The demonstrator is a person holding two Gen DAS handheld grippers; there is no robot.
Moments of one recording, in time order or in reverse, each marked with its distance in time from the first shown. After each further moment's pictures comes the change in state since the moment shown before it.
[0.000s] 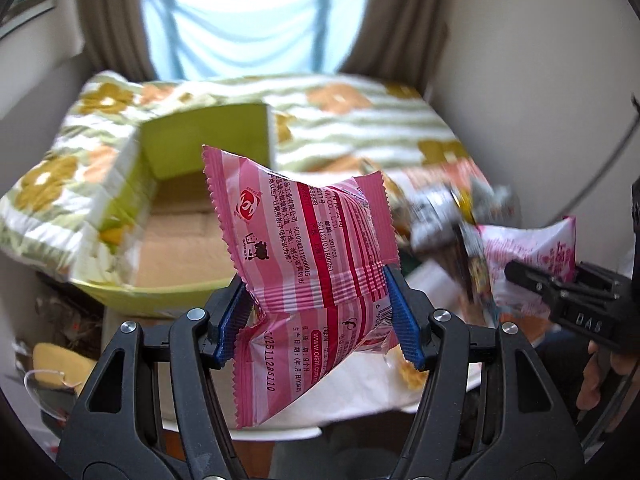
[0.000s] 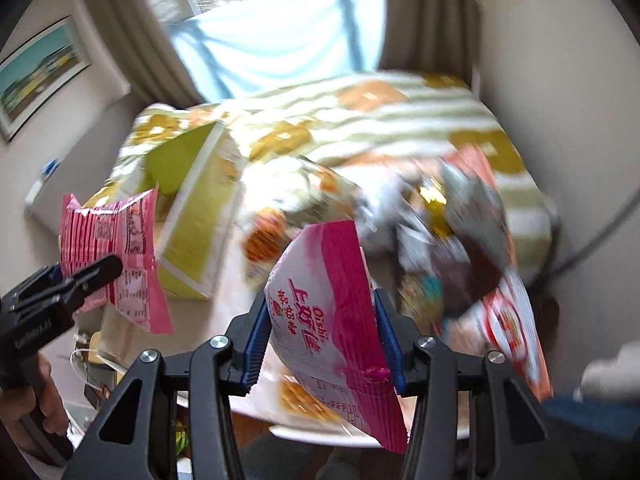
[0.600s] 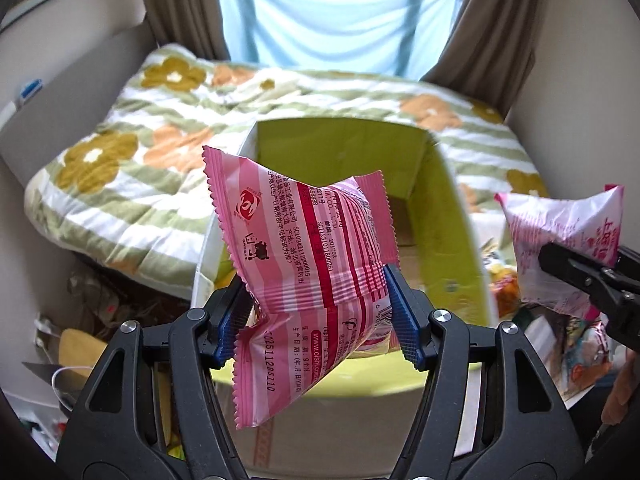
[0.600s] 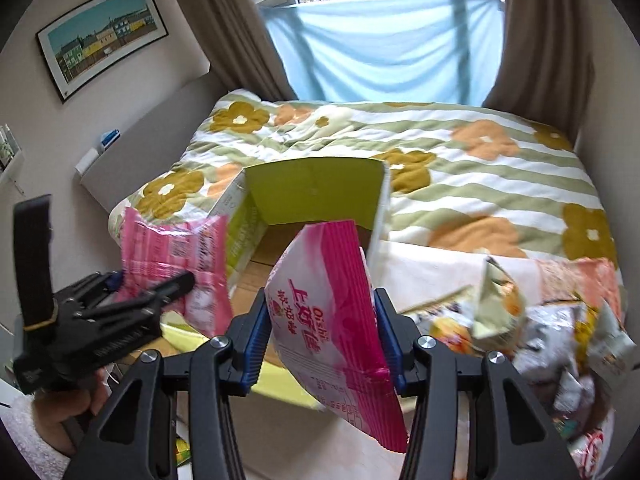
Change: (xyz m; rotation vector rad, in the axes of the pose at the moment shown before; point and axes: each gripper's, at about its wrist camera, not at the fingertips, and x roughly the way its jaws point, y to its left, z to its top) left arm 0.061 0.175 0.063 -0.120 0.062 0.157; right arm 0.088 0.172 0.092 -0.178 0.011 0.190
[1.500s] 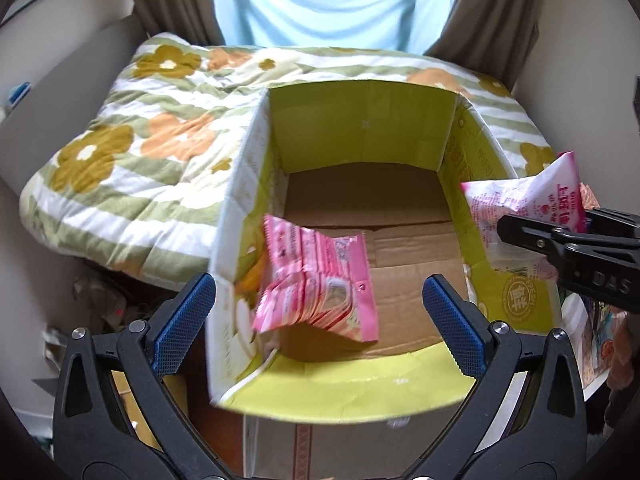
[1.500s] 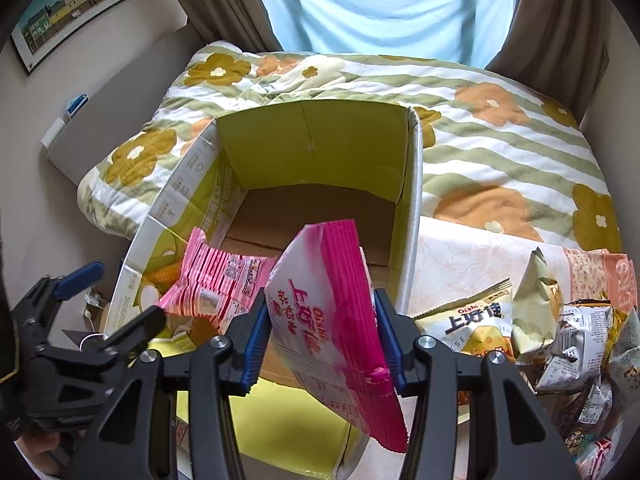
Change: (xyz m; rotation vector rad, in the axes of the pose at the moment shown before) left arm 0.033 0.016 -0.019 0.057 0.041 0.032; right arm 0.078 0.013 0.010 0.004 0.171 -0.073
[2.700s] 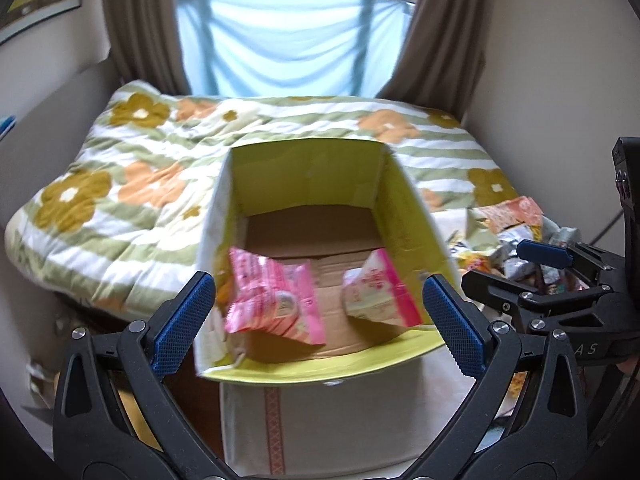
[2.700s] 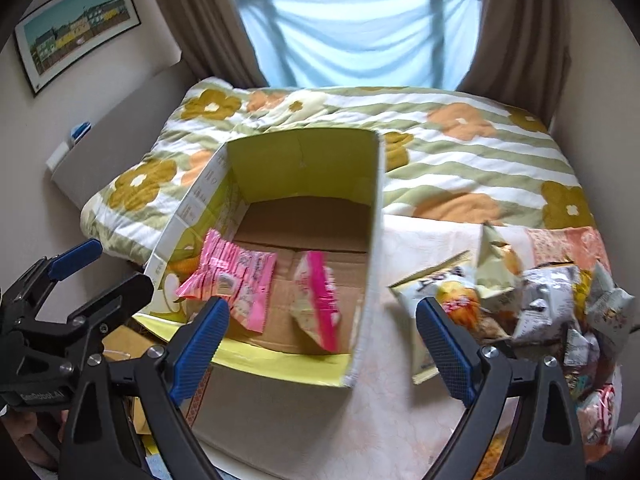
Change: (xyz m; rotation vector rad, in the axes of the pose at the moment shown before) left arm -0.077 -0.029 -0.006 0.079 -0.163 -0.147; right arm -0.074 -0.002 -0.052 0.065 -0.147 -0.044
